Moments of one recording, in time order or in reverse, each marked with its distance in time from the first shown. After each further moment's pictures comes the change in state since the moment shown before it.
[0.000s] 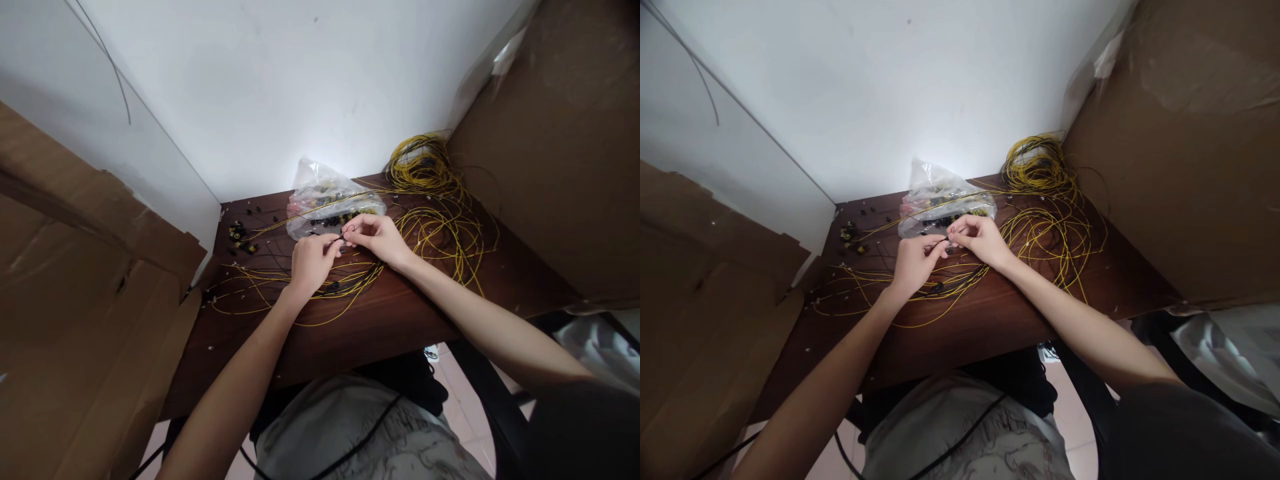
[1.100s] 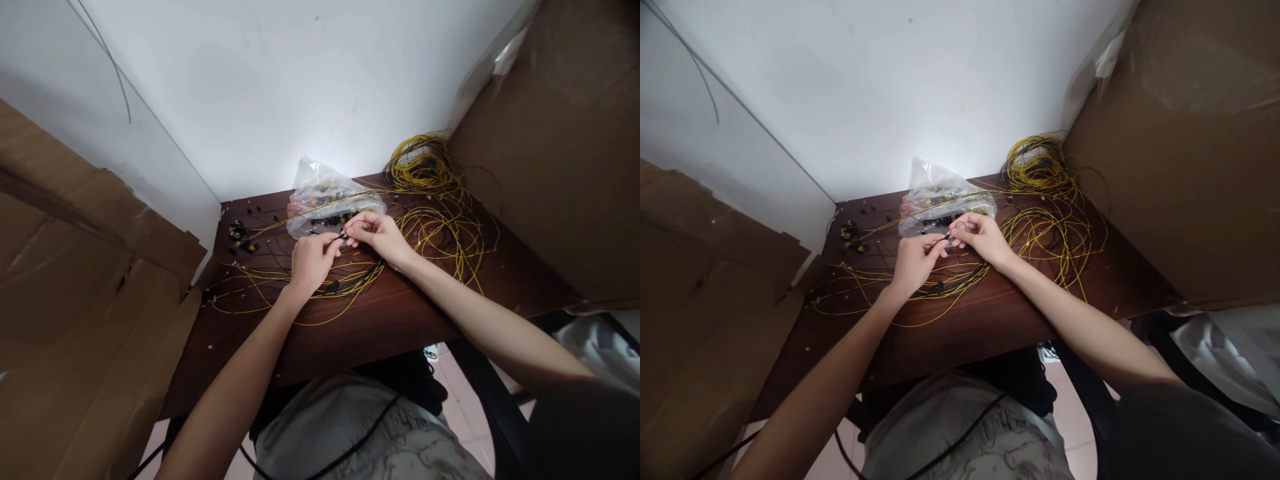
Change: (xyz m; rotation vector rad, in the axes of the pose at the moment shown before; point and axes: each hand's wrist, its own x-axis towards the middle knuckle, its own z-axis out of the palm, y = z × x) left_hand -0.001 -0.003 0.003 -0.029 0.008 -0.001; right_hand 0.001 0.001 -0.001 0.069 0.033 0.064
